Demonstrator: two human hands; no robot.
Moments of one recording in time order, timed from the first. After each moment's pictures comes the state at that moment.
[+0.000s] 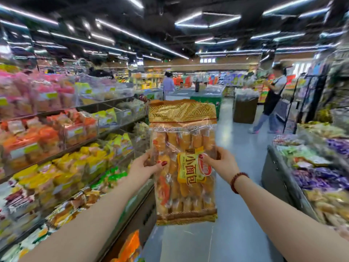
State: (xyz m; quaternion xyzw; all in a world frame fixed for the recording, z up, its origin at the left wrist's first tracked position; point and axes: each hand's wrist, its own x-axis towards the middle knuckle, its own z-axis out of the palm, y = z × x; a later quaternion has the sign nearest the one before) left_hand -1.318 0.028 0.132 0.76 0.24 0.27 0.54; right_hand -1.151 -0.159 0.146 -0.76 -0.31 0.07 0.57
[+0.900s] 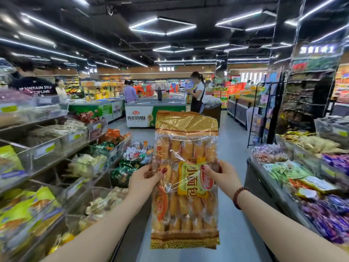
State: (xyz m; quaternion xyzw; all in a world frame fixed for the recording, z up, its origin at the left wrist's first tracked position) left_hand -0.874 0.231 0.121 0.77 0.16 0.26 0.56; right_hand -0.755 0.018 0.125 -0.81 -0.18 0.00 0.55
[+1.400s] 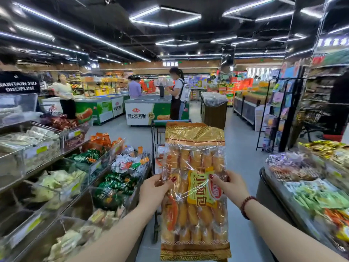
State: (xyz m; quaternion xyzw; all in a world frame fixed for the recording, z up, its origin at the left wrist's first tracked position) left_hand -0.614 0.286 0.090 0.77 0.21 0.21 0.57; right_hand -0.502 0.076 0.103 -0.82 -0.17 0.02 0.55
